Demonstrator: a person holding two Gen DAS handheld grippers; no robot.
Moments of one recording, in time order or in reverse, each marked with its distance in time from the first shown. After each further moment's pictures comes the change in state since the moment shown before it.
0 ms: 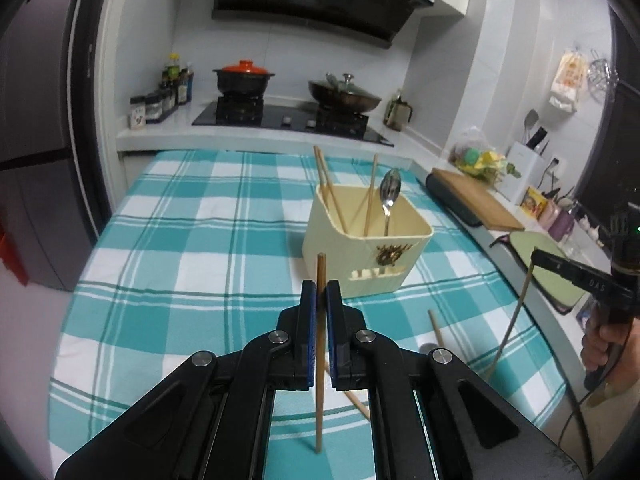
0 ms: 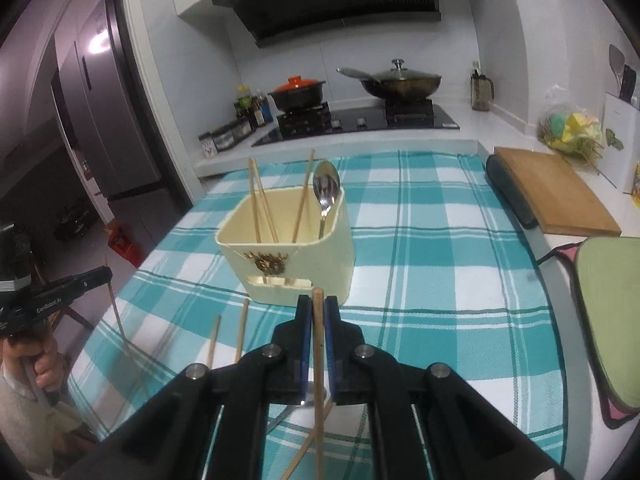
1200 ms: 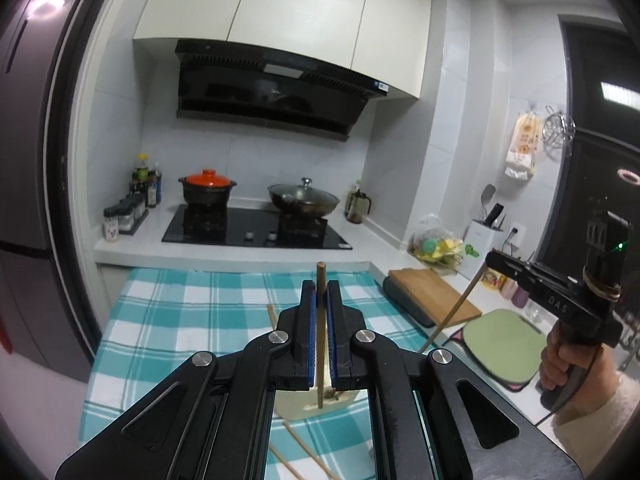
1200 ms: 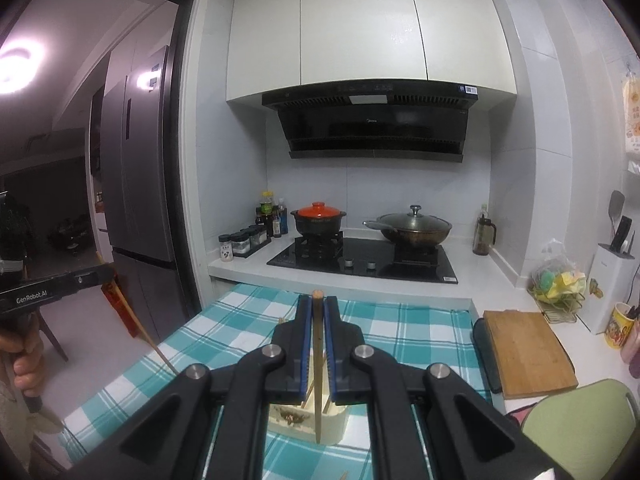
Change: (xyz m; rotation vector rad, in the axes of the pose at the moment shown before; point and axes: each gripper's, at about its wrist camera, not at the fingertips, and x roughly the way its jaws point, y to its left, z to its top) left arm -0.068 -0.042 0.137 0.070 -0.276 -0.102; right arm -0.086 0.074 0.119 -0.195 -0.365 -0.044
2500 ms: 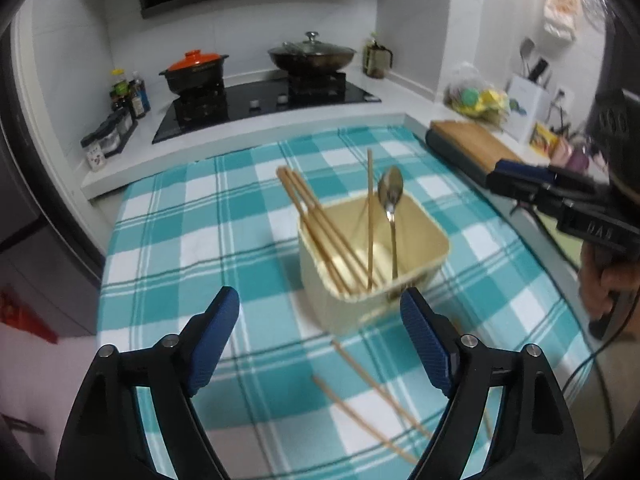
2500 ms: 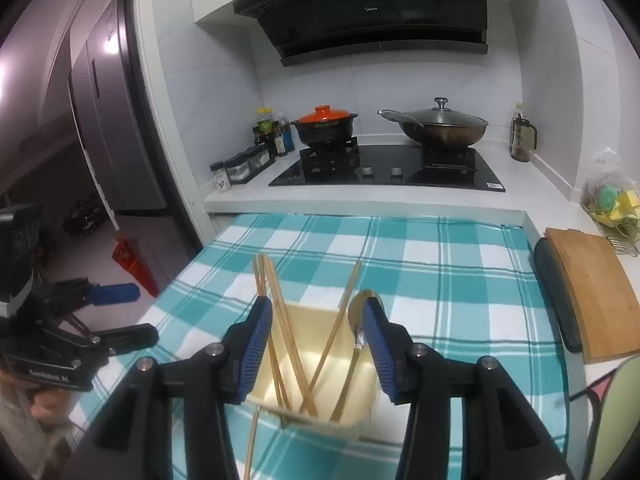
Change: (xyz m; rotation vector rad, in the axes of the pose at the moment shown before) left arm 0.125 0.016 -0.093 0.187 0.519 0.110; right arm 0.160 -0.028 -0.068 0.106 0.332 0.106
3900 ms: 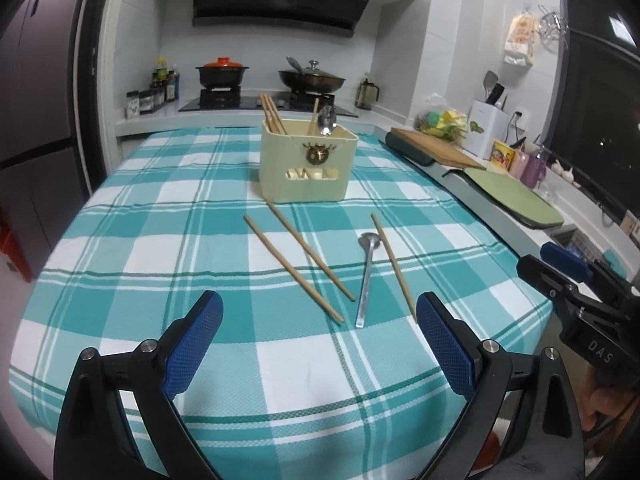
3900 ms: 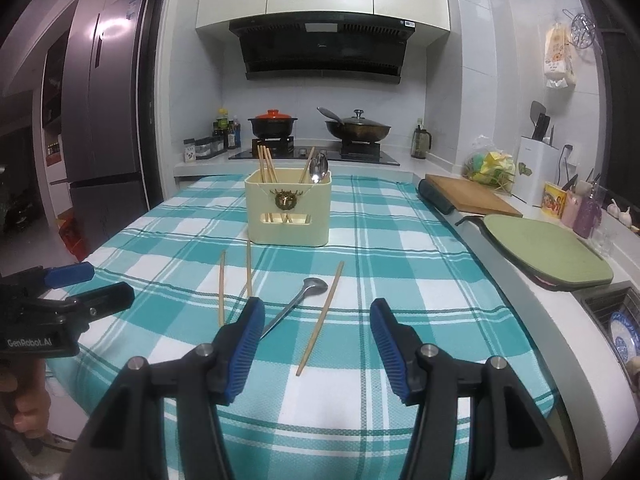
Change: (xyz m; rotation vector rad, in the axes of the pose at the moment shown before) left arm -0.097 -0.110 -0.257 -0.181 -0.237 -0.045; right arm -0.204 0.121 -0.292 -0.007 -0.135 -0.364
